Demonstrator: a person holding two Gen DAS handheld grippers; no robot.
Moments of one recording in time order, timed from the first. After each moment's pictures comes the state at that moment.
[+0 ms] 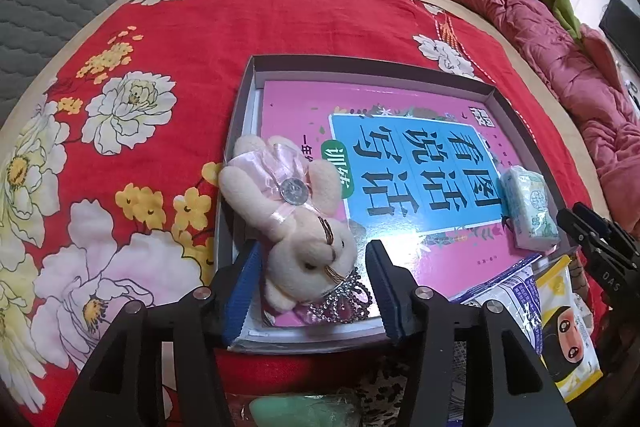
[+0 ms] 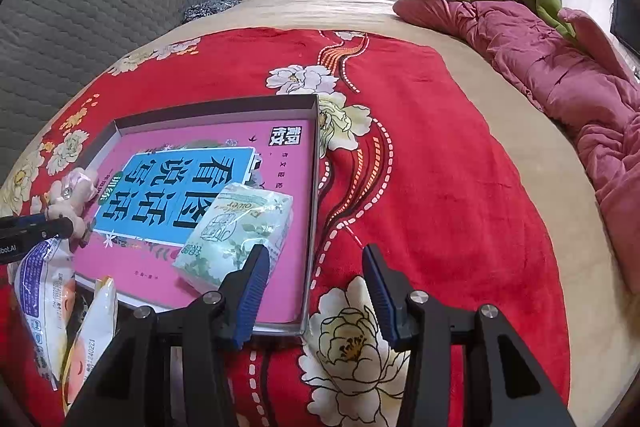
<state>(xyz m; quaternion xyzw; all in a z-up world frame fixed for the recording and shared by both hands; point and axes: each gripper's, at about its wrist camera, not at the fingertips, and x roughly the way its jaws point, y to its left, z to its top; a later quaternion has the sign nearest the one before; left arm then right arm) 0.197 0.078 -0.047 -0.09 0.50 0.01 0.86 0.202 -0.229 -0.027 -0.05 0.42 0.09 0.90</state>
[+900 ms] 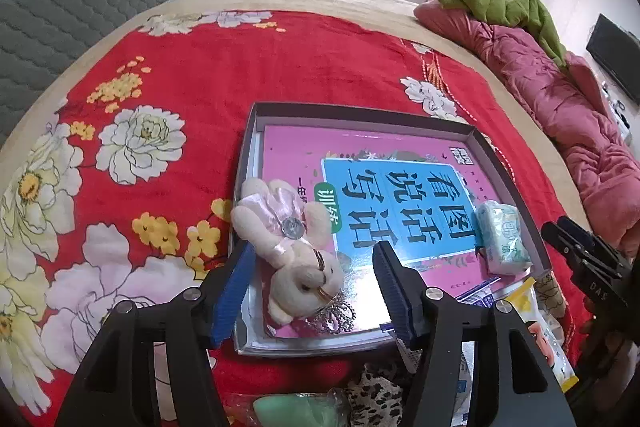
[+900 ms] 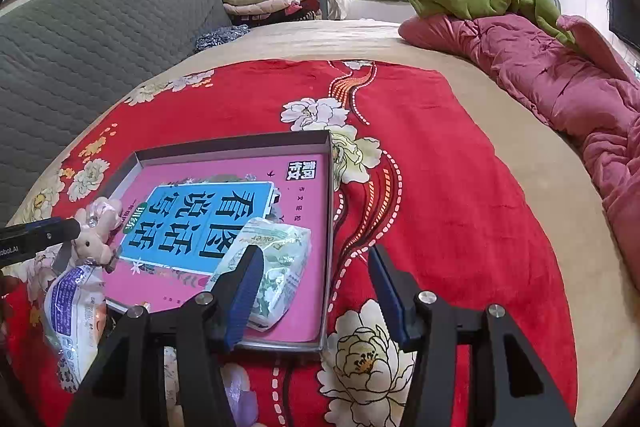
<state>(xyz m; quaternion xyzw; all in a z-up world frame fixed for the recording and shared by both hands) 0.185 0.086 -0.017 -0.11 0.44 0.00 0.89 0.196 -0.230 -0.008 -0.02 0.37 0.12 0.92</state>
